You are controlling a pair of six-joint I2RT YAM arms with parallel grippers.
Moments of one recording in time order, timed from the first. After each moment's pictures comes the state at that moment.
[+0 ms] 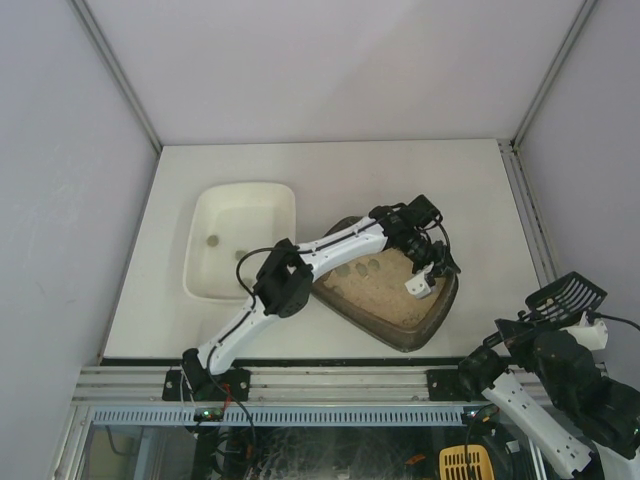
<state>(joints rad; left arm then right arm) -1.00 2.53 2.34 -0.73 0.91 1.87 0.63 0.07 0.93 -1.60 0.57 1.37</state>
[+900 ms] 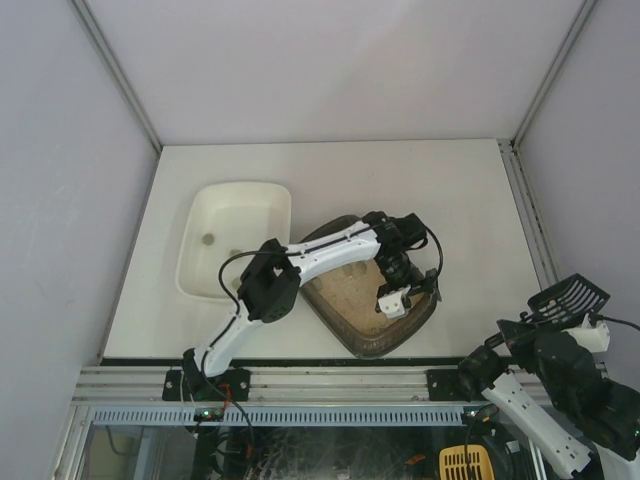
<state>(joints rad) -1.04 2.36 2.10 -1.14 0.90 2.08 0.63 0.06 0.93 -1.61 0.58 1.38</state>
